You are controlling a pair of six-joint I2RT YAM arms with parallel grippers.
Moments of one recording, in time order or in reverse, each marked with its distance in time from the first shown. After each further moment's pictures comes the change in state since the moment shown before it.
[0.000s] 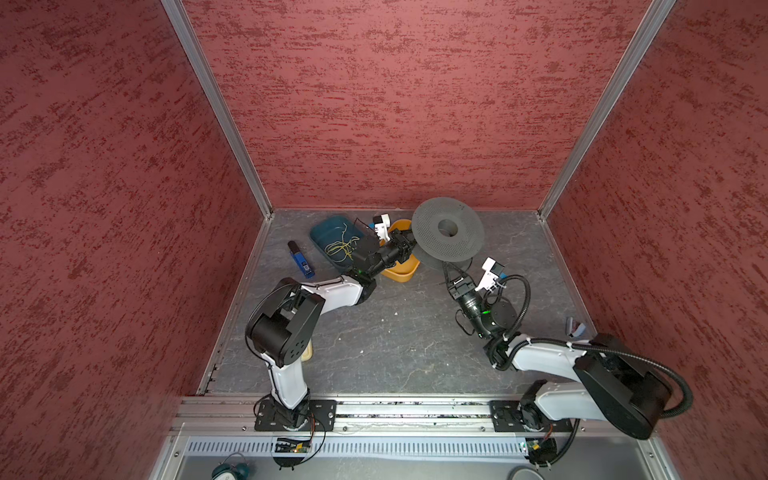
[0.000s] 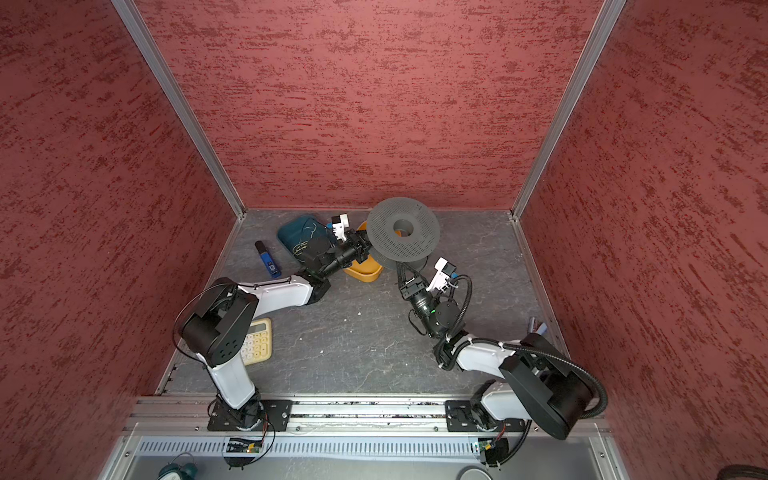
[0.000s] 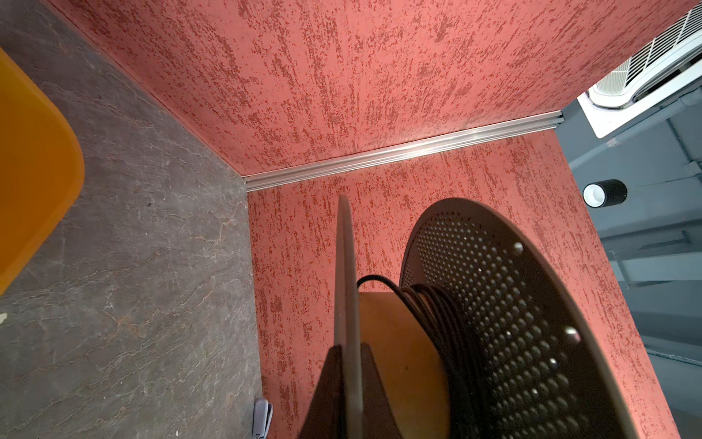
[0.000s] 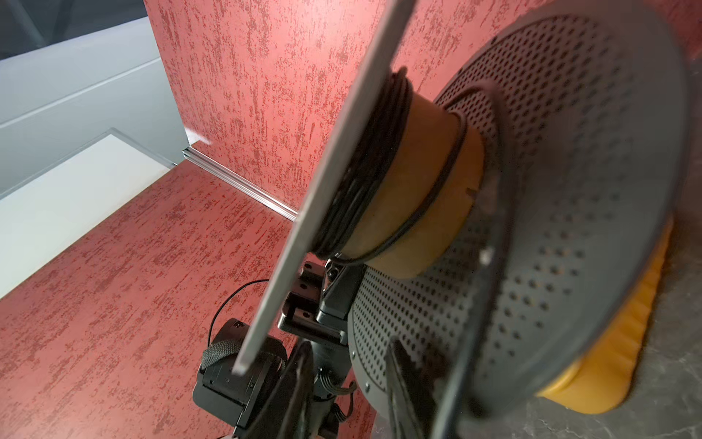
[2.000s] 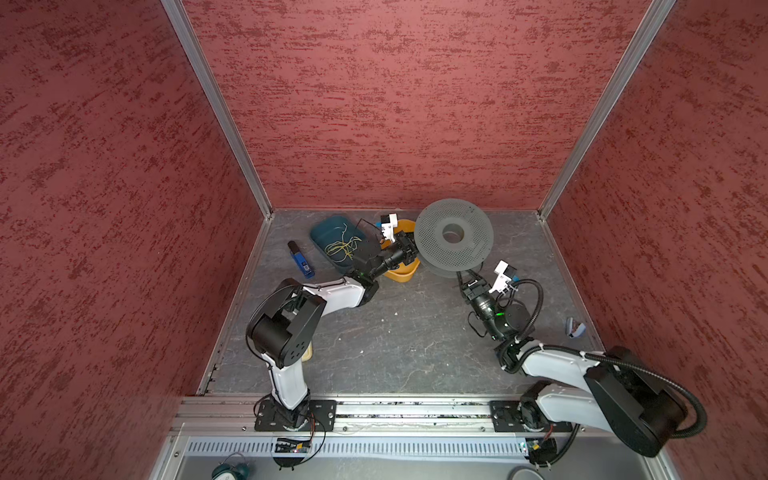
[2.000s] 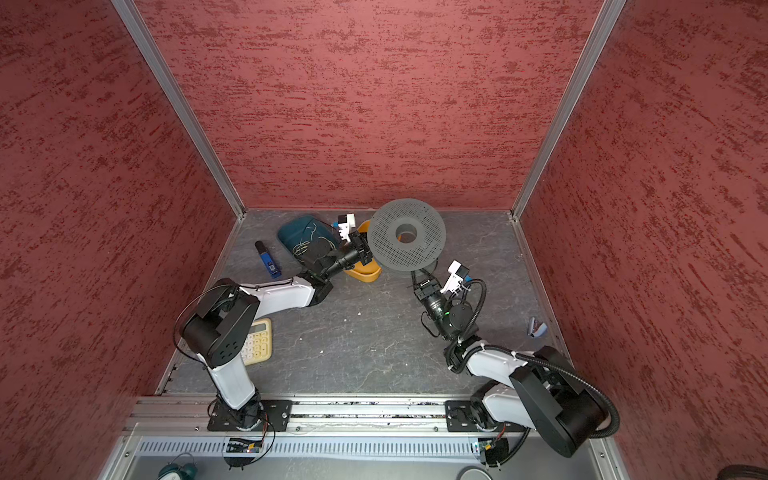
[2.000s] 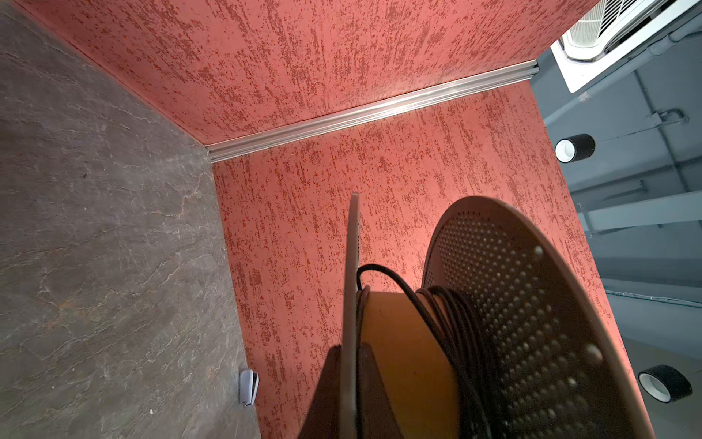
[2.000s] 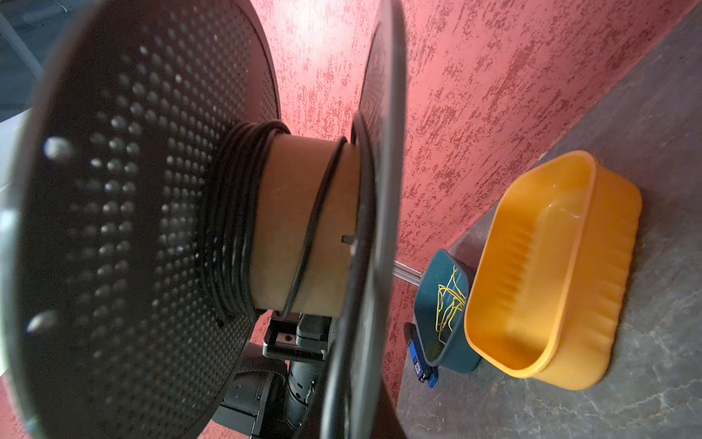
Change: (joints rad) left arm -0.026 -0.001 -0.002 0.047 0.103 0.021; right arm -0.133 -0.080 -0.071 -0.026 -0.125 0.142
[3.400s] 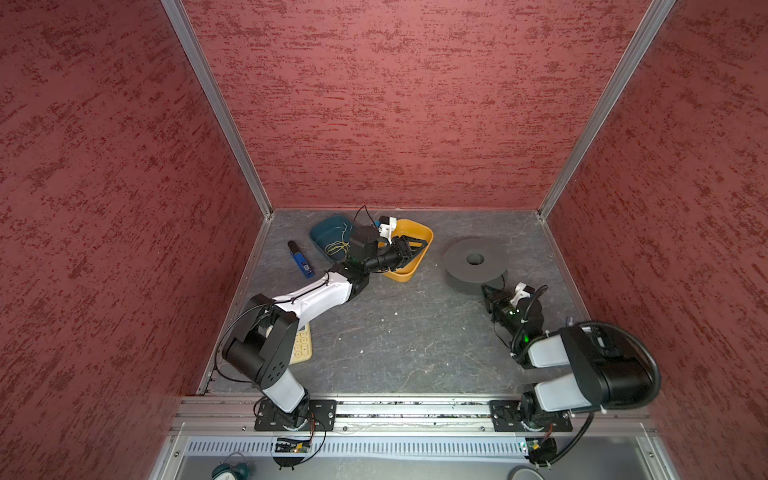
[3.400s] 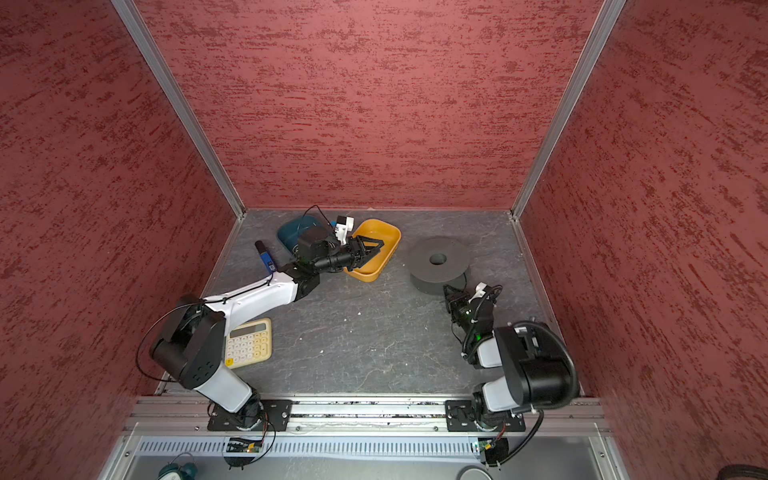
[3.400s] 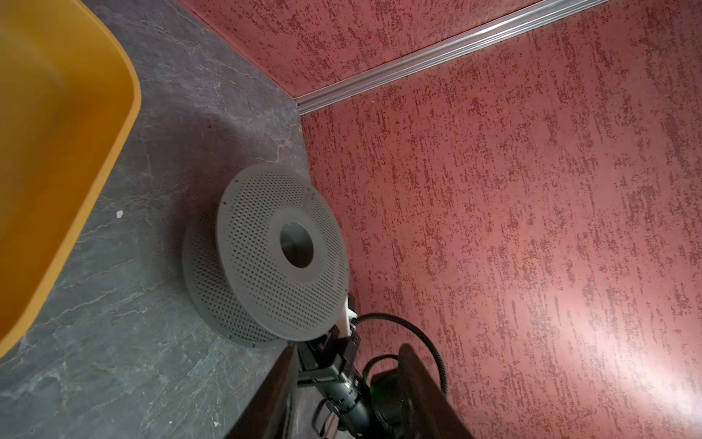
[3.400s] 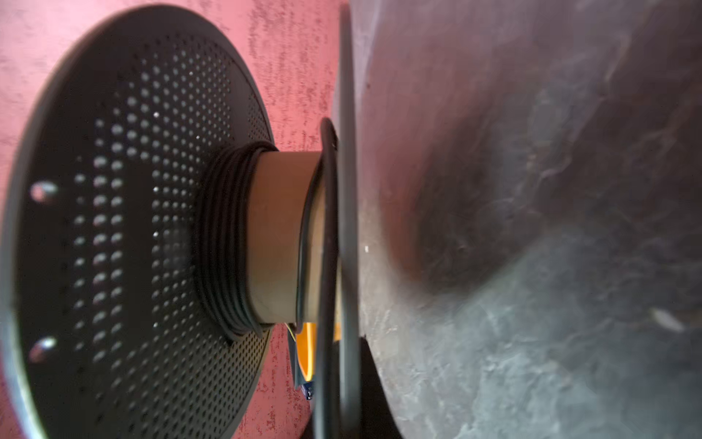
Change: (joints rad) left arm 0.035 -0.207 0.047 -0.624 0.097 0.309; right arm -0.474 0.322 -0.102 -0.083 -0.331 0.174
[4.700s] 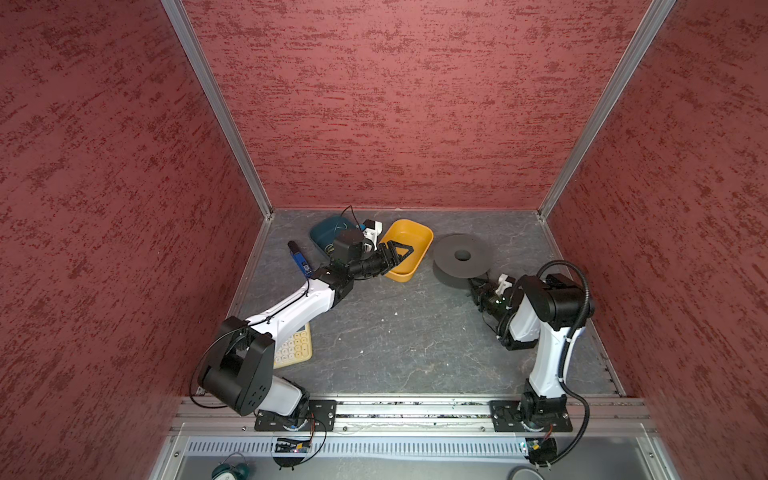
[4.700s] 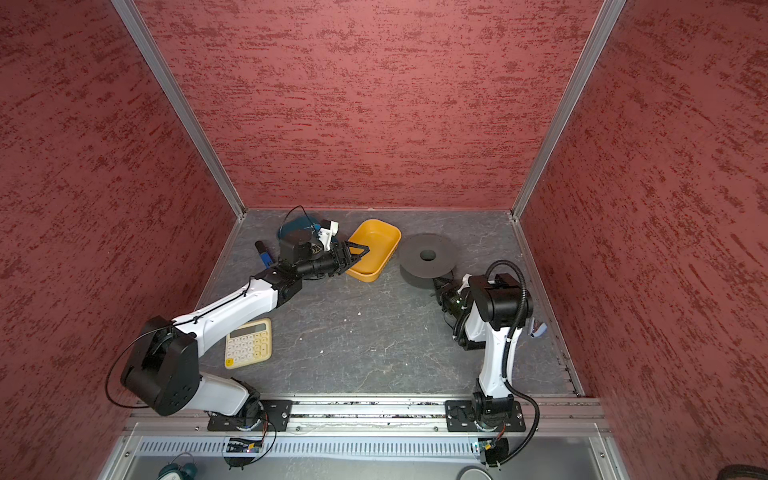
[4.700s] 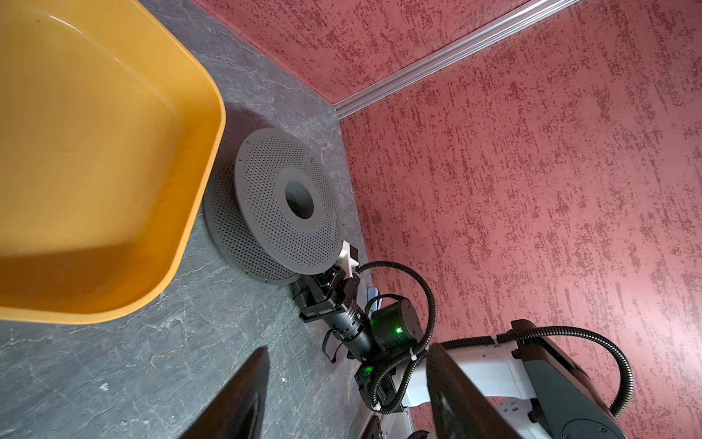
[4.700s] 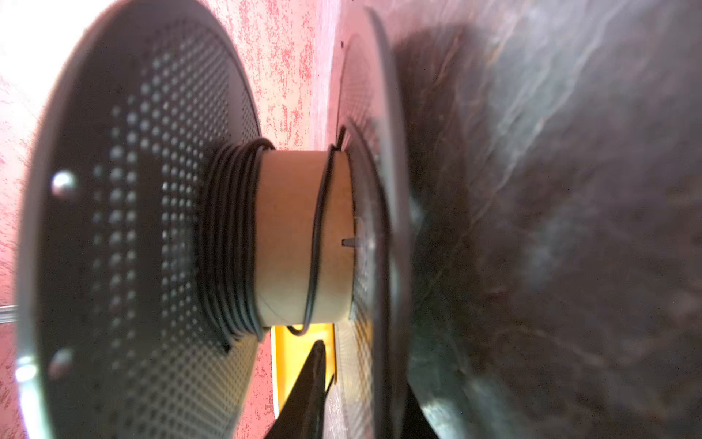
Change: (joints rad) left arm 0.072 -0.136 -0.078 -0.183 0.003 0.159; right arm -0.012 0.519 0.214 0.336 -0.100 -0.008
